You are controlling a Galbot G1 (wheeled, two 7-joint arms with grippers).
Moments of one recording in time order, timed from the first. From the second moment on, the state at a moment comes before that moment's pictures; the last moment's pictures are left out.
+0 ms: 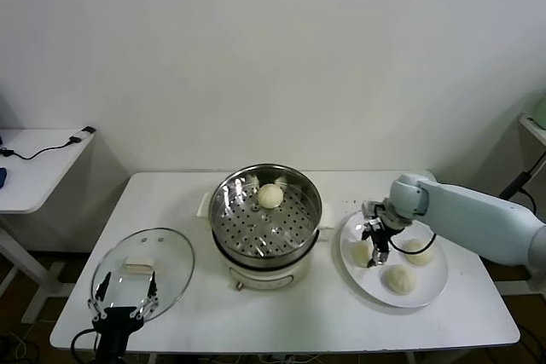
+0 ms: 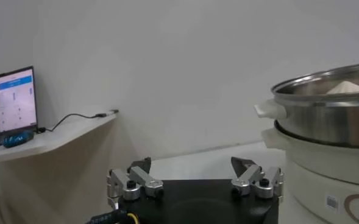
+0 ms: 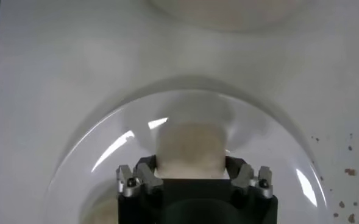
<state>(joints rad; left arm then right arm) 1.81 -1.54 -0.75 -2.07 0.05 -0.10 -0.01 0.19 0.80 -1.25 1.19 0.28 -0.34 -0.95</state>
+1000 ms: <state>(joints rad) 1.82 -1.53 -0.71 -2.10 0.06 -0.10 0.00 0.85 0.99 -1.59 1.18 0.82 -0.35 -0.98</state>
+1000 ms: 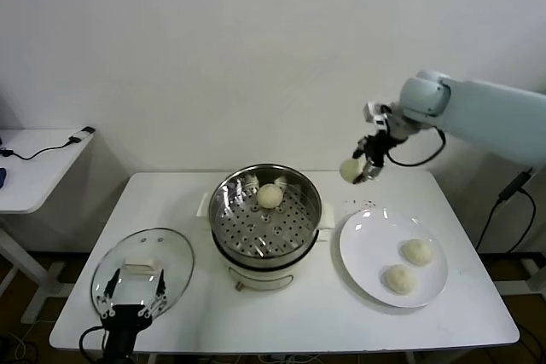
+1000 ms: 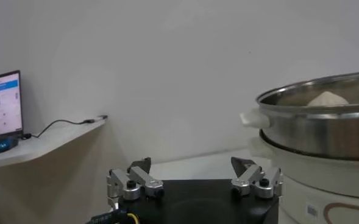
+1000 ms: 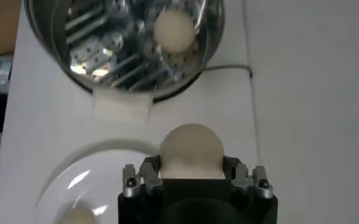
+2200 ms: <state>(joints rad) 1.79 -1.53 -0.72 -2.09 0.07 -0.11 0.00 0.69 1.47 -1.66 1.13 0.99 -0.46 -0.81</state>
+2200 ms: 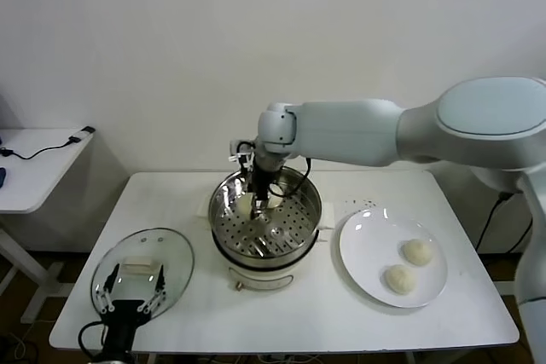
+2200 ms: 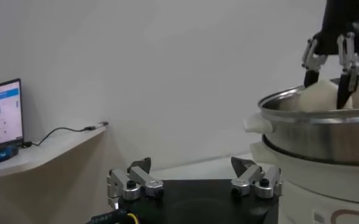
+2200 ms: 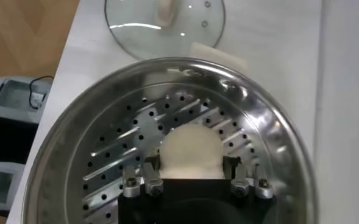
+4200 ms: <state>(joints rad) 1.79 -1.53 -0.71 -2.08 0.09 -0.09 0.00 0.65 0.54 -1.61 1.54 0.41 -0.33 -0.96</state>
